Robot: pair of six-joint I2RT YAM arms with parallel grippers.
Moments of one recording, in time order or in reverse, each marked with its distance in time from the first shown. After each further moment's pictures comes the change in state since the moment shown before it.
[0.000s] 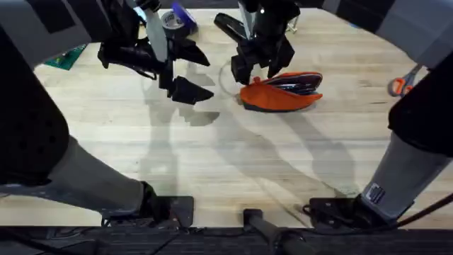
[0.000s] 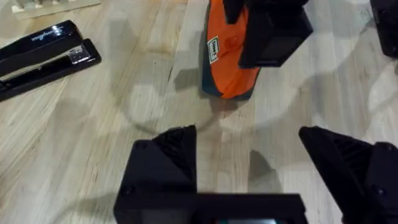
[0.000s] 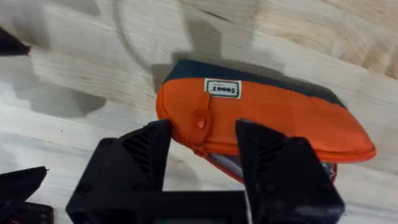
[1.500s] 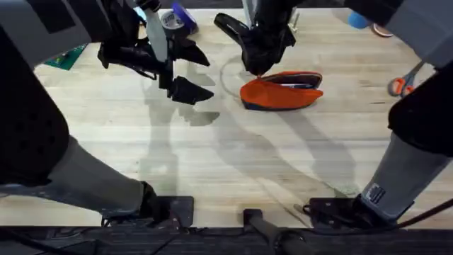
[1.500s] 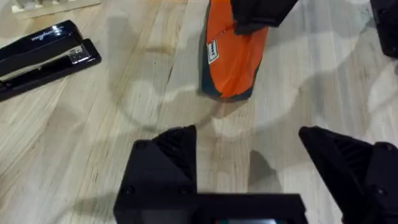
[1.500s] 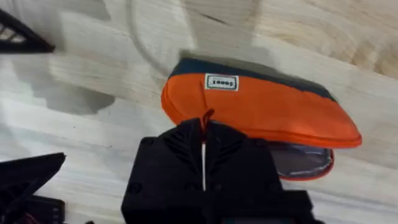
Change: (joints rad) left arm 0.000 0.000 0.000 0.000 0.000 0.000; right arm 0.000 0.000 0.096 -0.069 0.000 0.000
